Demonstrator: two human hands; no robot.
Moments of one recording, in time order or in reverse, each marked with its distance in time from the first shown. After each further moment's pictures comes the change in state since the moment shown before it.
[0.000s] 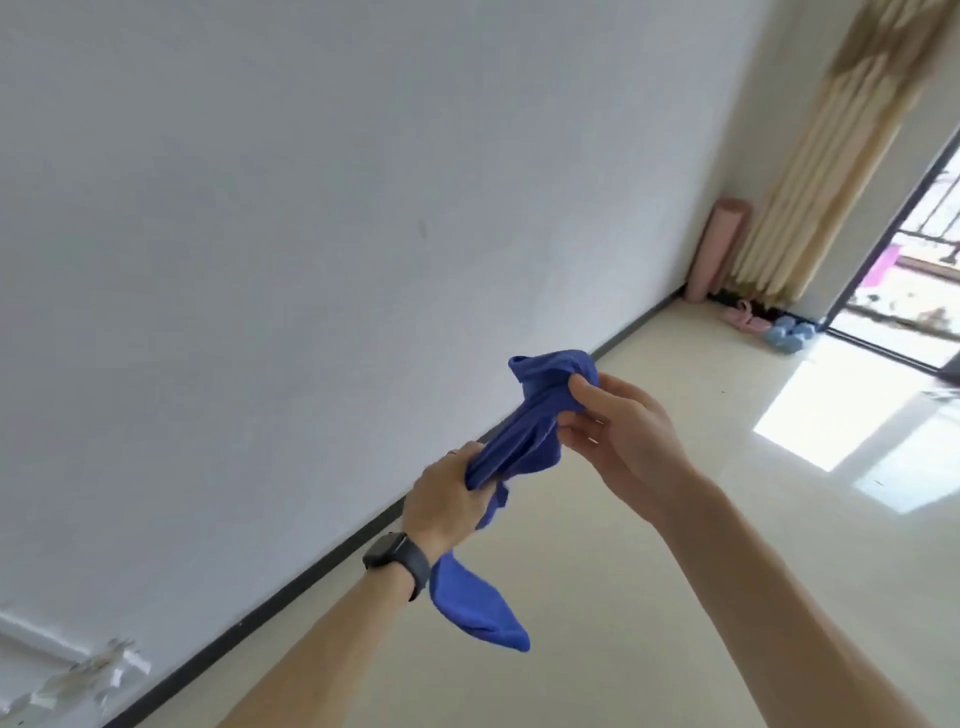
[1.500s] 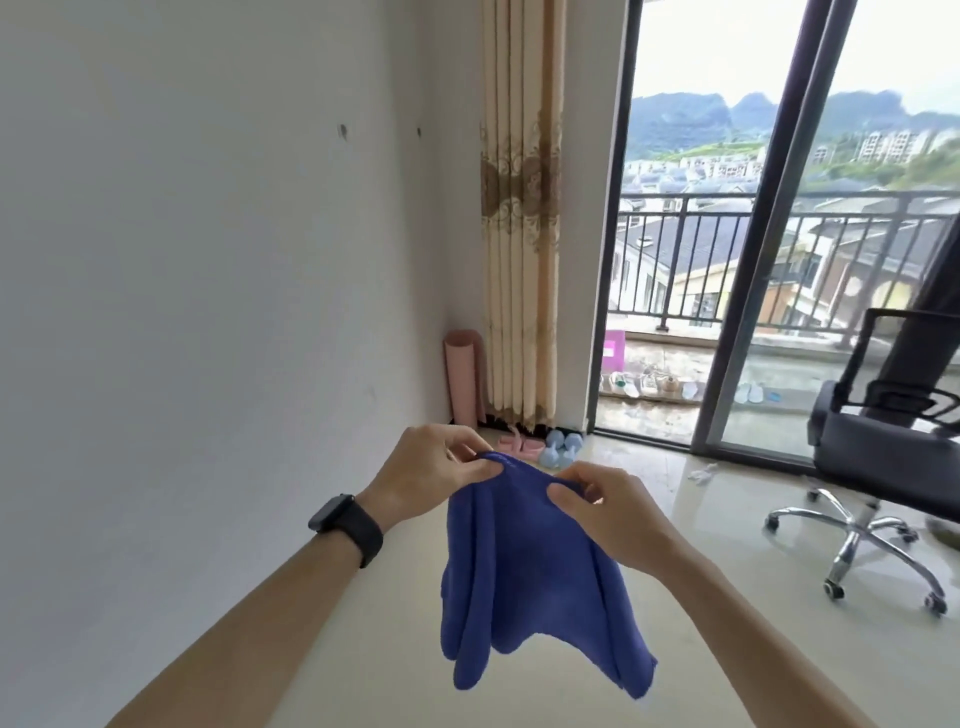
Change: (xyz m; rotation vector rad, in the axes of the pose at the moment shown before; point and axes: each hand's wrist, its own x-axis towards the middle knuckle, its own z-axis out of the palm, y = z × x) left_hand 0.646 0.637 0.478 0.013 -0.337 0.612; right_hand 0.389 -0.388 -0.778 -0.999 0.476 -0.322
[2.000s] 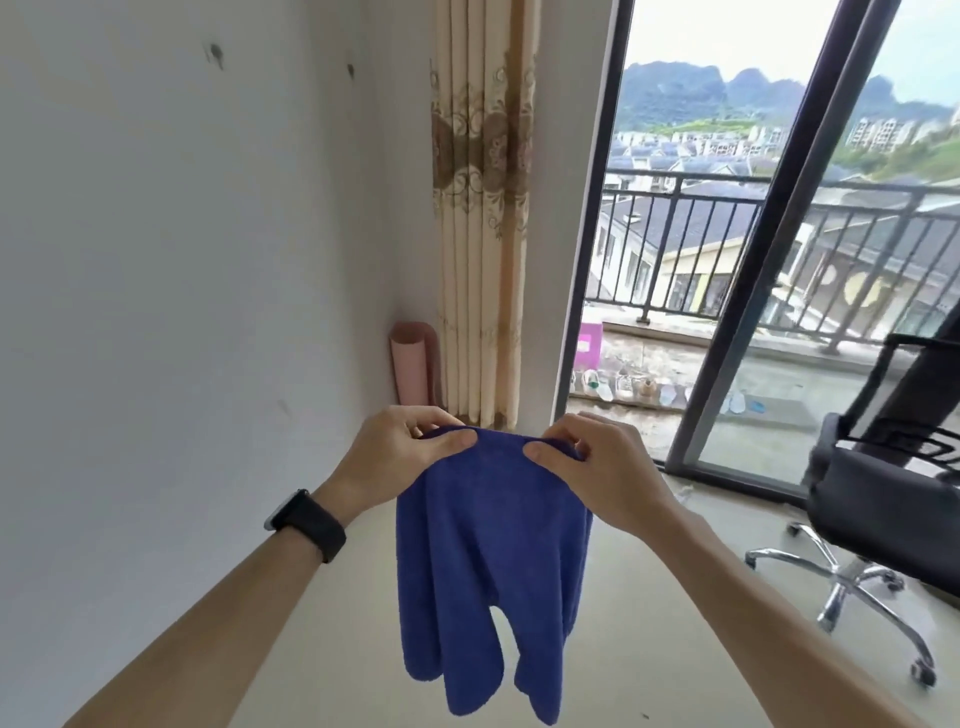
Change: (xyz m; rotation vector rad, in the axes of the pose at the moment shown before) left_hand 0.325 -0.048 0.078 -0.237 0.064 -0.014; right_hand 0.301 0.137 -0.111 -0.155 0.103 -0.142
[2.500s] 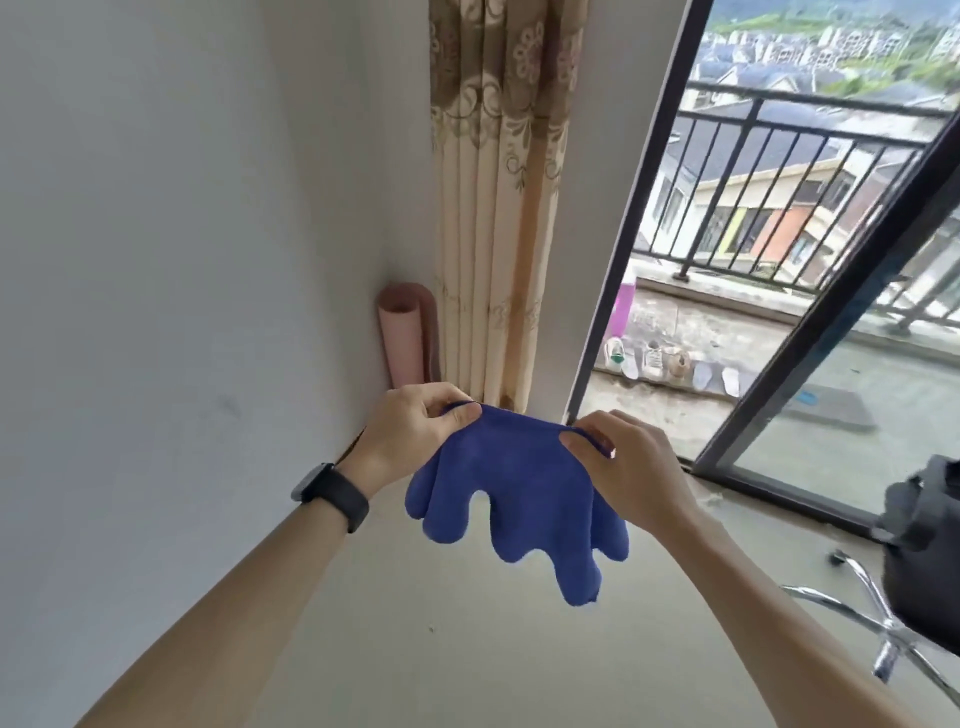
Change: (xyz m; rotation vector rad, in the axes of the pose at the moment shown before) left_hand 0.320 -0.137 0.019 0.031 -0.011 -0.129; right_hand 0.292 0.188 0.063 -0.141 -0.074 0.116
